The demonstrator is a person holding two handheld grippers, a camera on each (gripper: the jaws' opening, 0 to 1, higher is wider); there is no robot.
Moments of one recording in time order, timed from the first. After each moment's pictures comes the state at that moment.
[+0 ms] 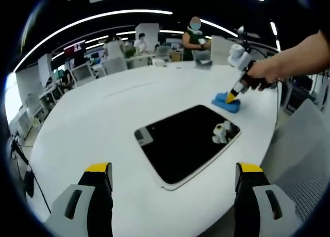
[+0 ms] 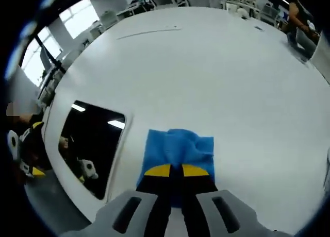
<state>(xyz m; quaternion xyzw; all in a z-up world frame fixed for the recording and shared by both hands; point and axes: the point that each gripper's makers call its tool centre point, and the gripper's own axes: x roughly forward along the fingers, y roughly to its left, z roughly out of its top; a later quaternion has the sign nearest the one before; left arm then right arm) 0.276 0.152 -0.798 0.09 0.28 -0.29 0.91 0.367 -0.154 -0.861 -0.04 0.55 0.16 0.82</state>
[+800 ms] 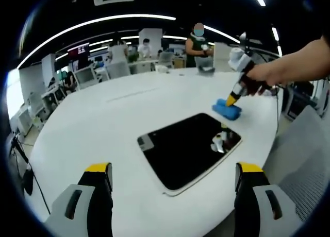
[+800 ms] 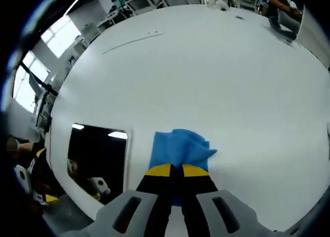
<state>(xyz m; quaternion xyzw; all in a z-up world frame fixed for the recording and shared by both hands) 0.280 0.153 -0.788 0.07 0.26 -0.29 0.92 0.376 -0.155 -0.842 0.05 0.56 0.08 0.82</state>
